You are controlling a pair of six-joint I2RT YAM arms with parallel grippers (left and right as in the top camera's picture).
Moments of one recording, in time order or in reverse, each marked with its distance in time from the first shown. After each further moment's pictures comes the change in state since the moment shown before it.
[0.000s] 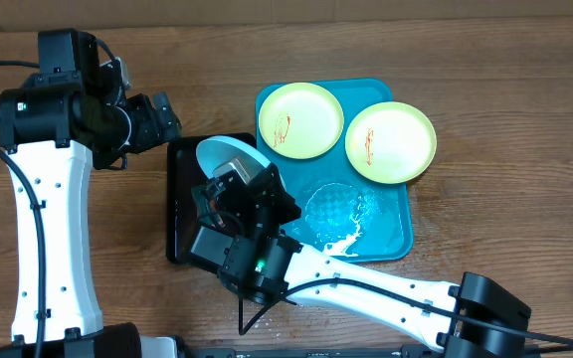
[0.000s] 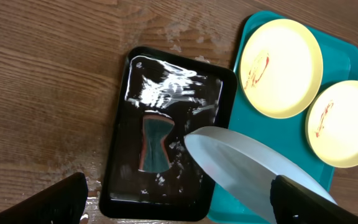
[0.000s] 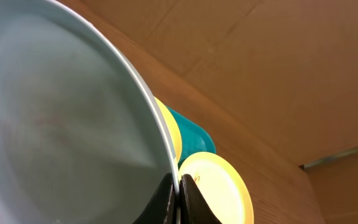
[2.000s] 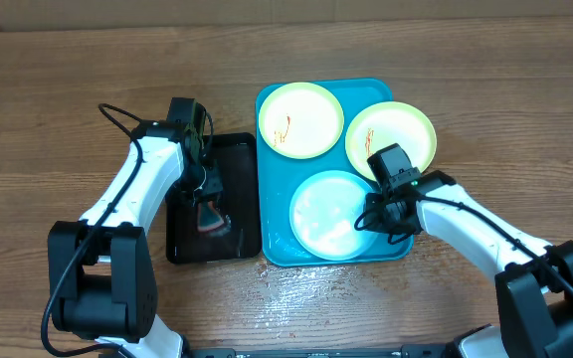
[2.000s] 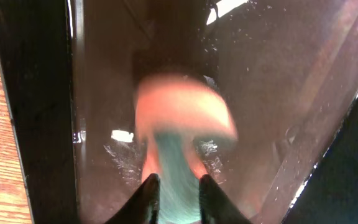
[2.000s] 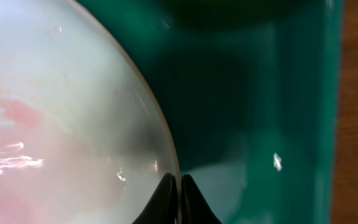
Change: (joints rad) left arm -0.205 0.212 -0.552 0.376 -0.180 -0.080; right arm -0.801 -0.195 -0.547 -0.016 -1.227 0.198
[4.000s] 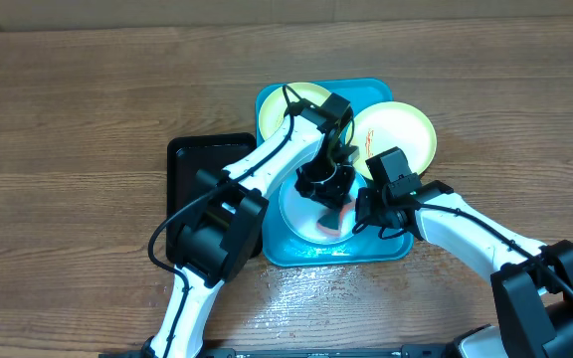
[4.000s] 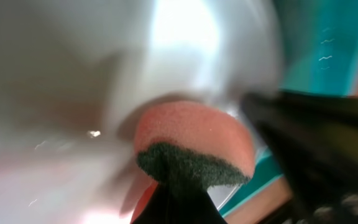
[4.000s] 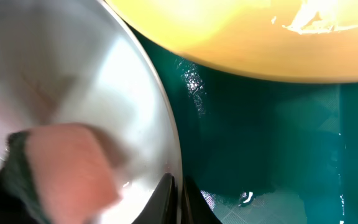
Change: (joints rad) left arm -0.503 0.475 0.547 -0.157 0.433 0.154; right arm 0.008 -0.001 -0.103 0.299 -0.030 0.011
